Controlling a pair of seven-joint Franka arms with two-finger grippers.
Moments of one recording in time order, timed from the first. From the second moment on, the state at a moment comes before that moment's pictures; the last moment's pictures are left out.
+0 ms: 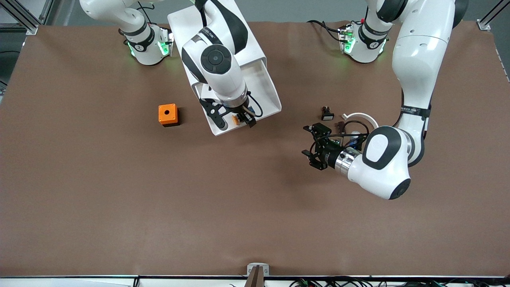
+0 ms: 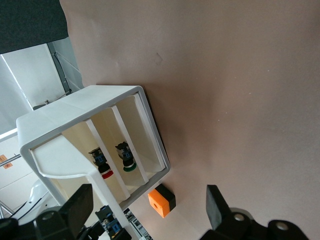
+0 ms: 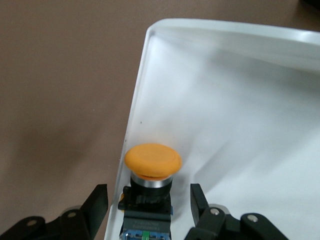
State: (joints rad) left arm -0.27 0.76 -0.03 -1.24 -0.77 1.44 -1.99; right arm 0.76 0.38 -0.01 -1.64 0.16 2.05 1.64
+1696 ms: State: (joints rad) left arm -0.26 0.67 -0.02 -1.24 -0.77 1.34 -2.00; right arm 0.62 0.28 -0.03 -1.56 0.17 1.91 1.38
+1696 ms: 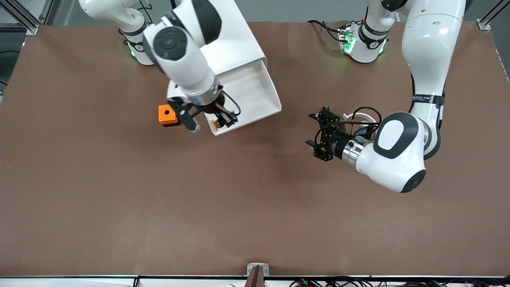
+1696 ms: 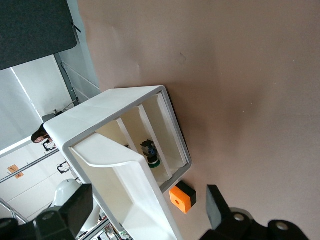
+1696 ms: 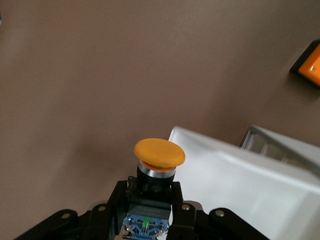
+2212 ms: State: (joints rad) left arm -0.27 0.67 -0.03 -1.24 -0.70 1.34 -2.00; right arm 0.29 0.27 -0.04 -1.51 0.19 1.72 0.72
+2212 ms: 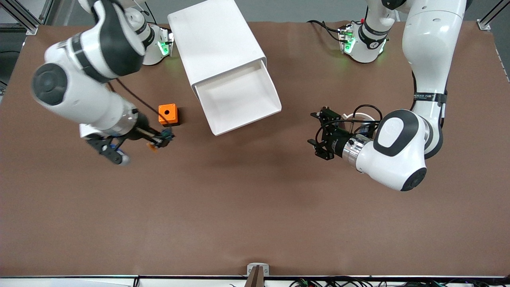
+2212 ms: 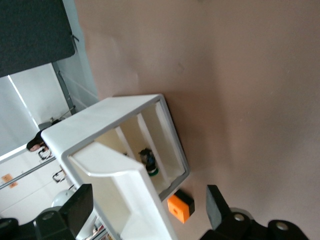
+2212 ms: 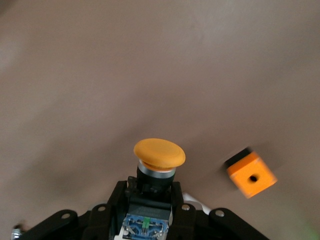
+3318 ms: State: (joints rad) left arm -0.44 0.67 -0.04 -1.24 -0.50 1.66 -1.23; right arm -0.09 0.49 -0.05 -1.52 0.06 1.86 -0.15
